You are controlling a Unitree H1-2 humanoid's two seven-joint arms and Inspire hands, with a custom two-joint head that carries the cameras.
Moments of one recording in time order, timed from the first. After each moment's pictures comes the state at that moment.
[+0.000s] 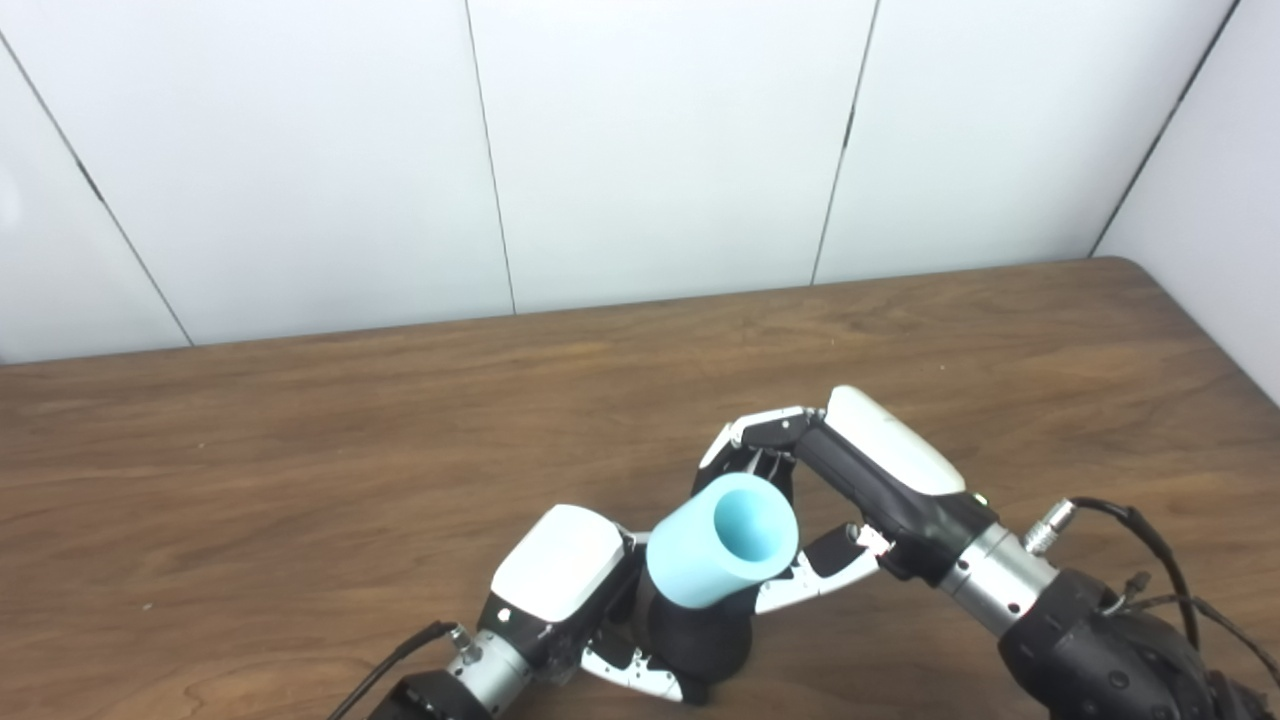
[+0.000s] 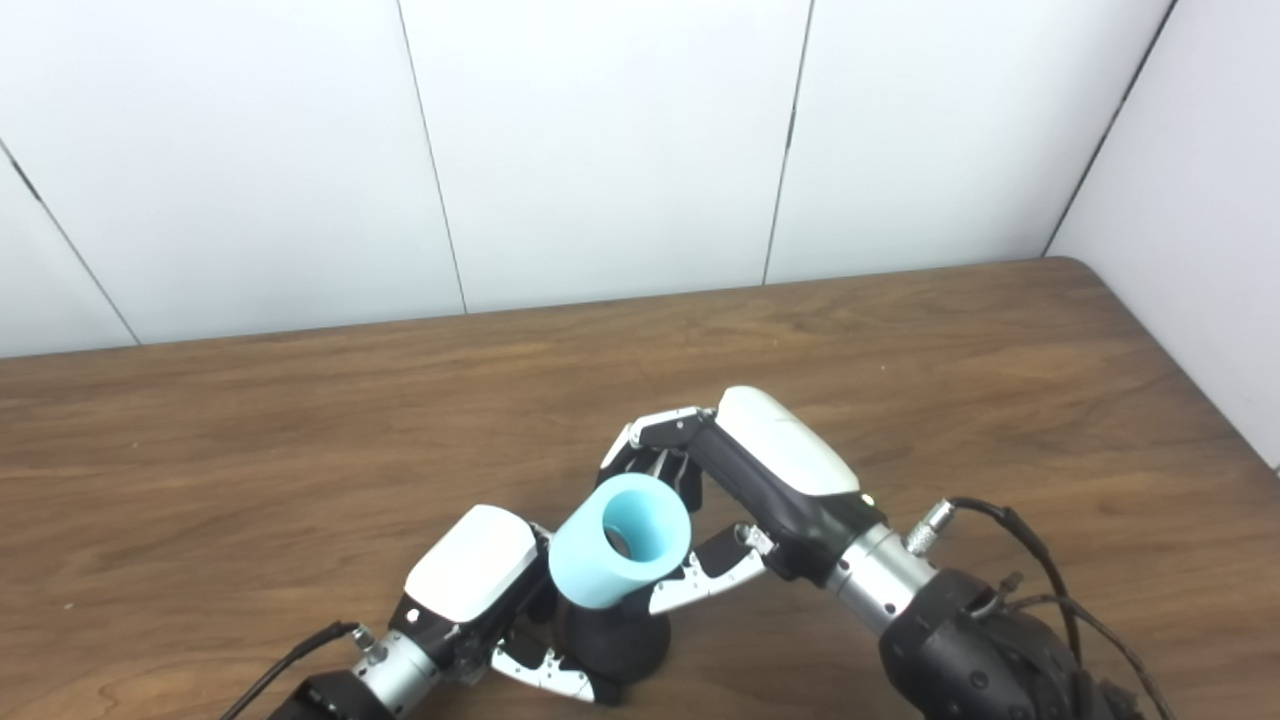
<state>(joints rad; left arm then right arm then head) -0.22 0.27 -0.66 -0.06 0.91 -0.09 -0.08 -0.07 -0.33 0.14 -0.80 -0.54 0.35 0.52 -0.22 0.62</state>
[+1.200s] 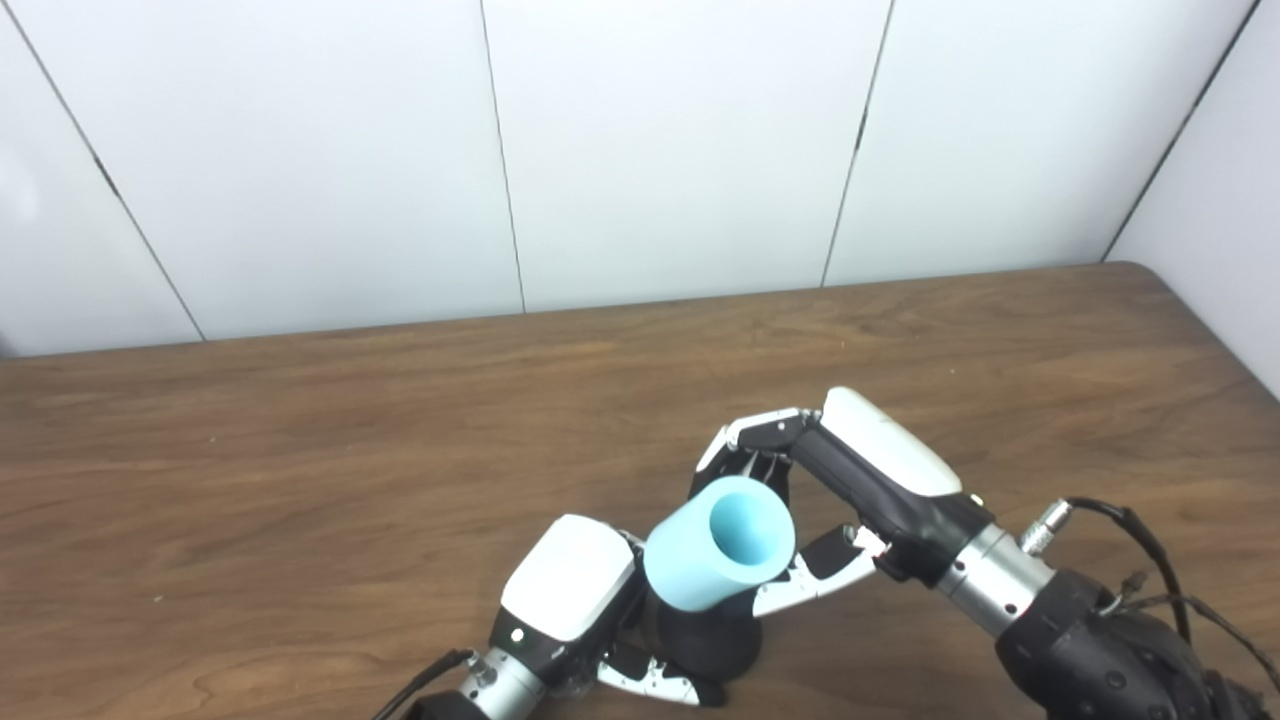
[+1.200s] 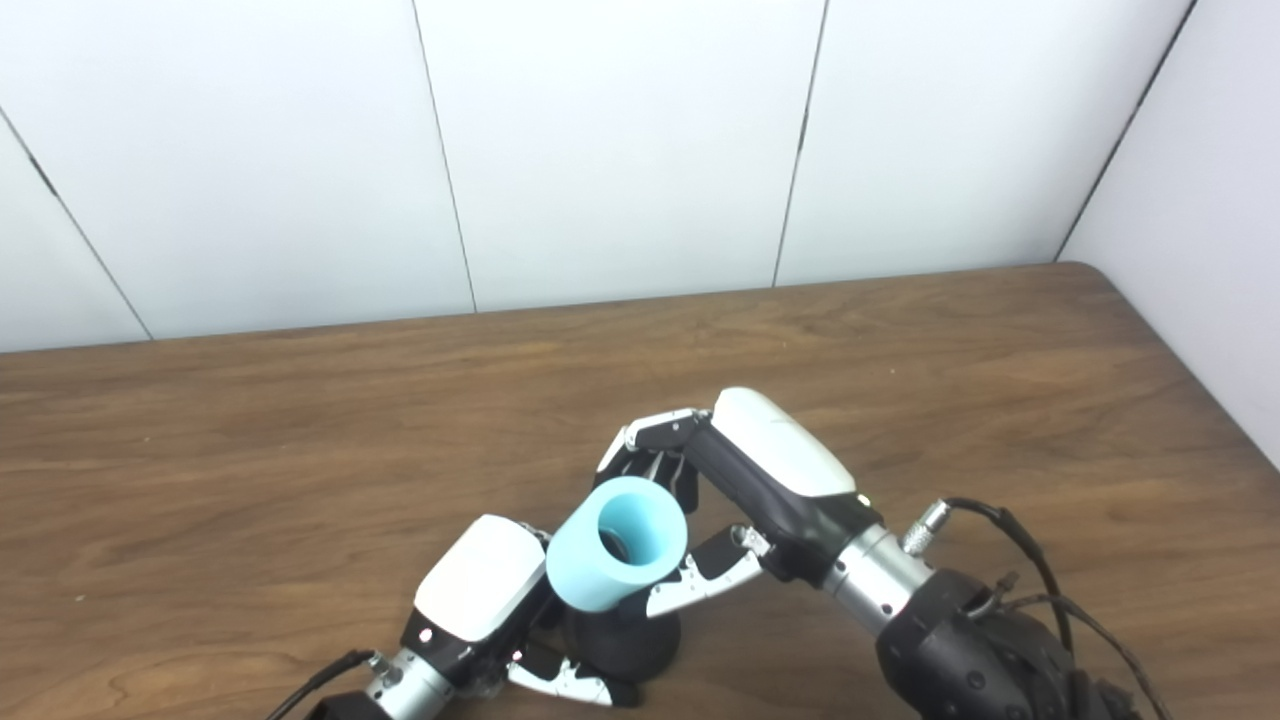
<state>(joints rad) -0.21 0.26 -0.70 -0.01 1.06 -0.09 0.07 -0.07 -0.33 0.15 -0.80 -0.55 0.35 0.52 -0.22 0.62</state>
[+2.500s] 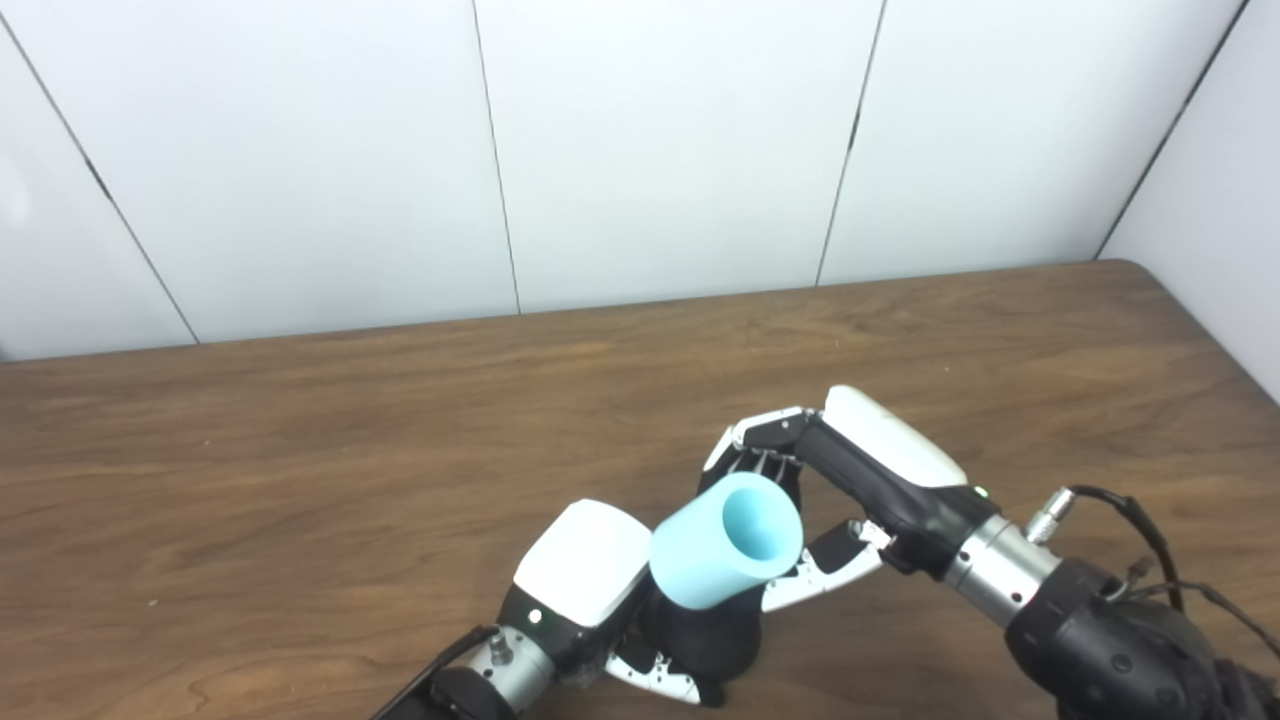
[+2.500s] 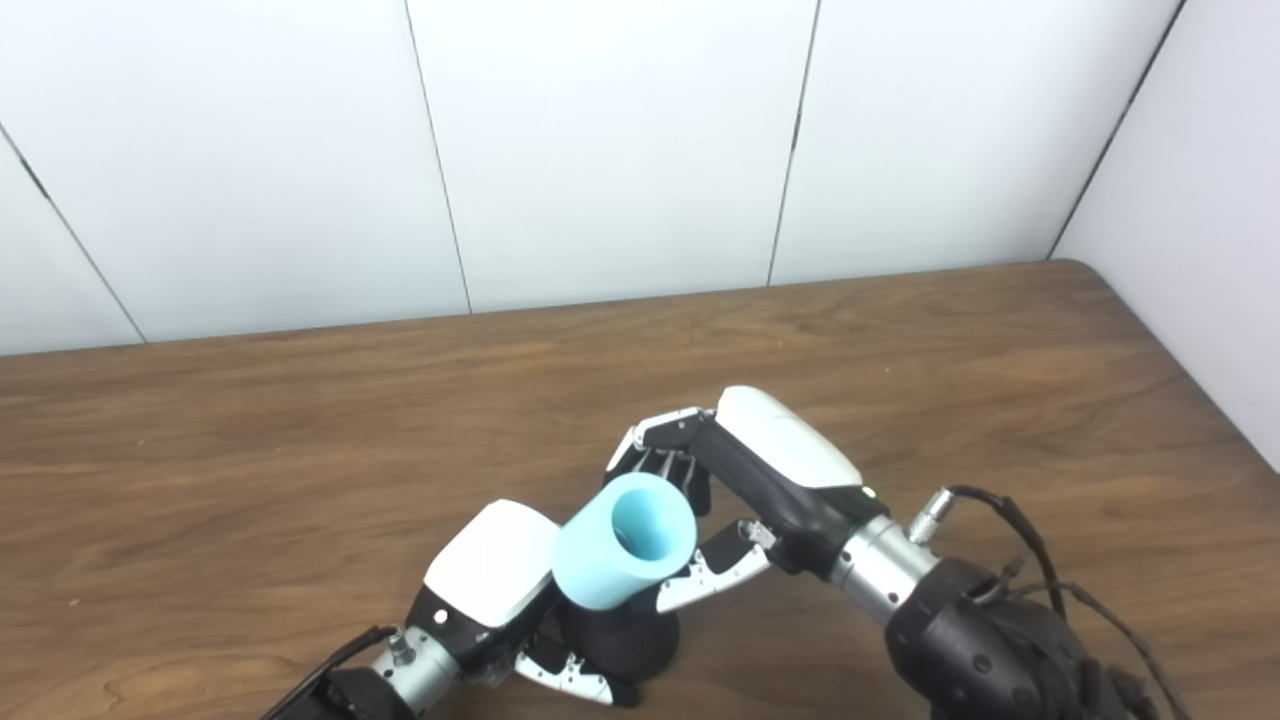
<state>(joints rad) -0.24 0.26 -0.71 -0.15 1.18 0.01 -0.21 -0.10 -0.37 0.14 -0.83 -0.57 0.43 0.60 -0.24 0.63</state>
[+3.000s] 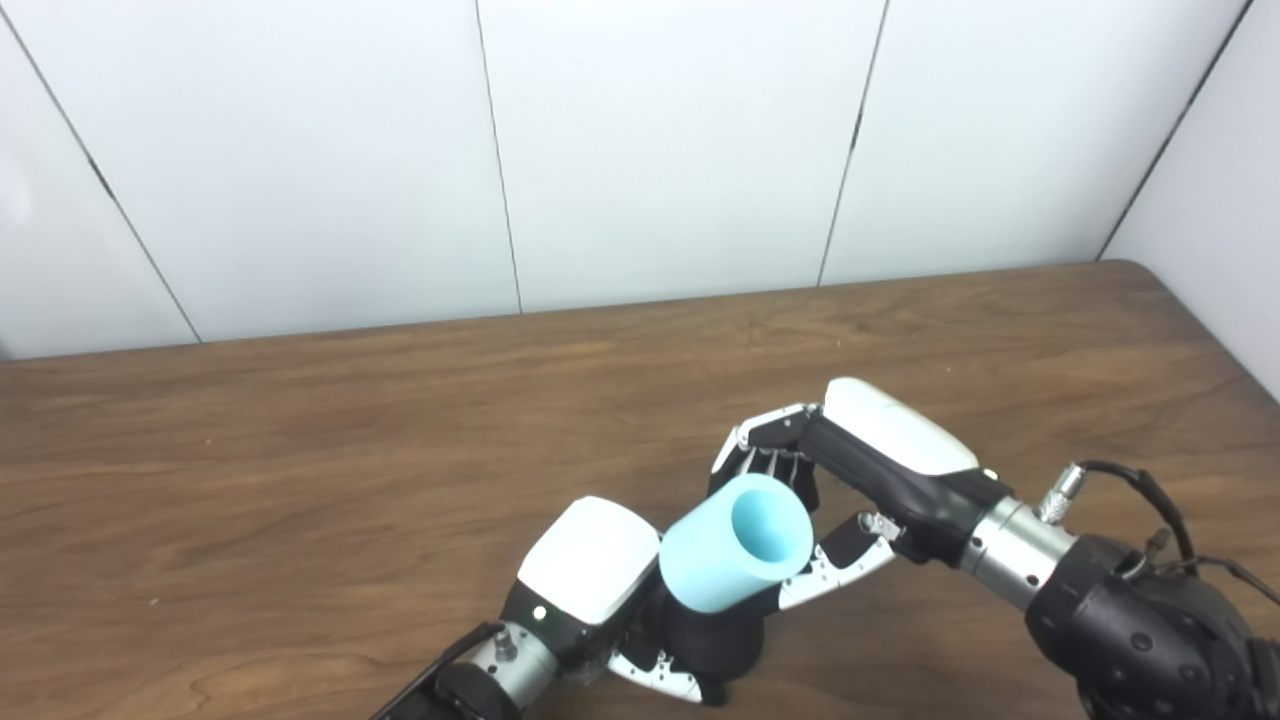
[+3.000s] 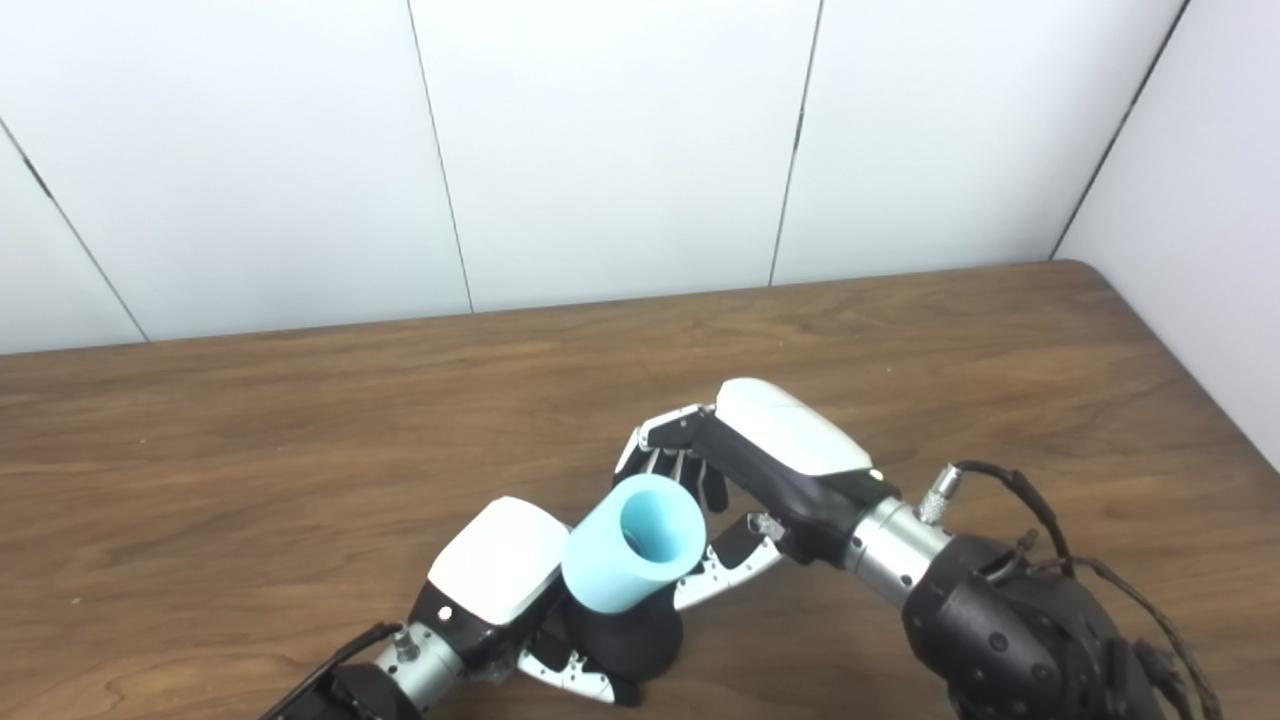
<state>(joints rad) -0.25 0.26 -0.72 -0.15 1.20 0.01 -0.22 -0.15 -0.40 0.12 -0.86 -0.61 0.46 0.72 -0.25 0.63</state>
